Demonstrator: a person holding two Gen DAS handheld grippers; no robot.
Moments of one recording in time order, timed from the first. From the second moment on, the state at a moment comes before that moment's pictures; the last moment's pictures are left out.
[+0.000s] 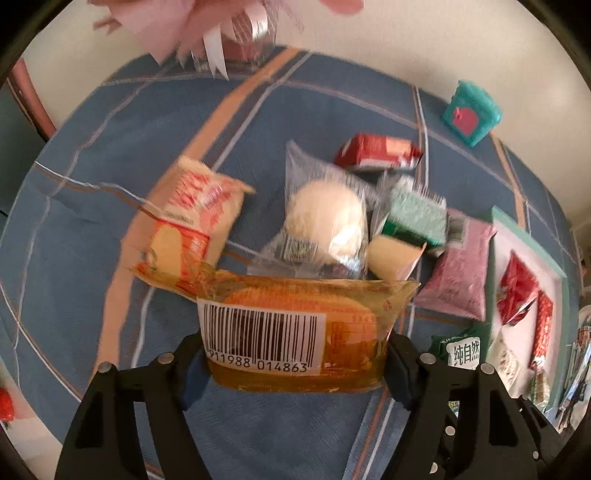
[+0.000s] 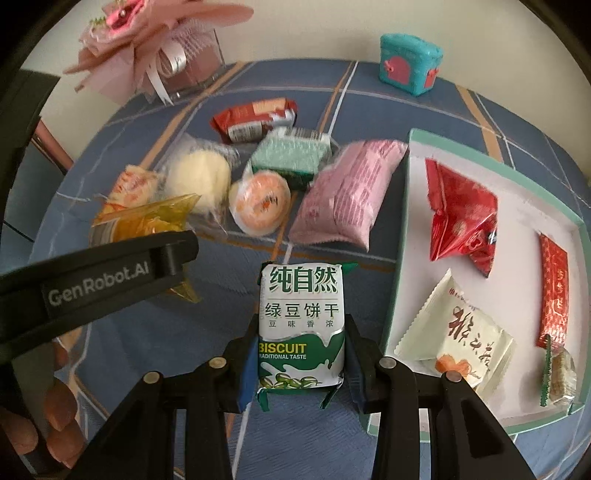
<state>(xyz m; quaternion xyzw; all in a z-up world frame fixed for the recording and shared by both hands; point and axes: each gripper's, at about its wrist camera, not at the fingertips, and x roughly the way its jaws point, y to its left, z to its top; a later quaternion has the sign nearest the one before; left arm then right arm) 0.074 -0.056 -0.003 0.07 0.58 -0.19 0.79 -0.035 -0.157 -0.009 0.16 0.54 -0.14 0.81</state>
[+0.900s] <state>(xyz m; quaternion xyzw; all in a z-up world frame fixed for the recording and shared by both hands) 0.057 -0.083 0.050 0.08 0.52 -0.21 0.82 -0.054 -0.221 0.064 0.22 0.47 -0.21 0.83</state>
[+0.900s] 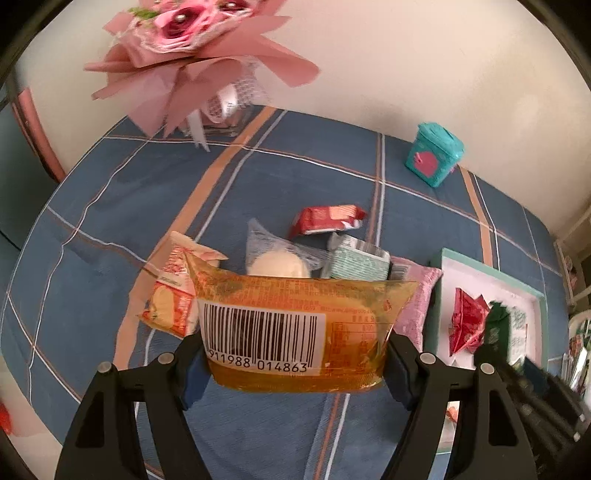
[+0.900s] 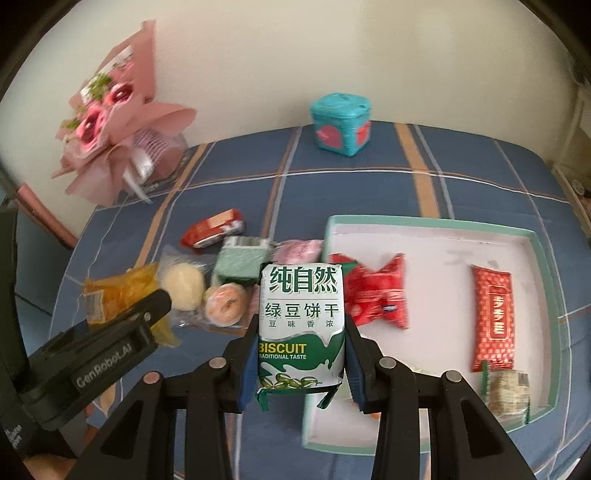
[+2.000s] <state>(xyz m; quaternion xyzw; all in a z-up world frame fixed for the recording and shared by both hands) -0.013 -0.245 0.043 0.18 0.52 -0.31 0.77 -0.154 -0.388 0.026 0.24 0.46 -0.42 0.75</state>
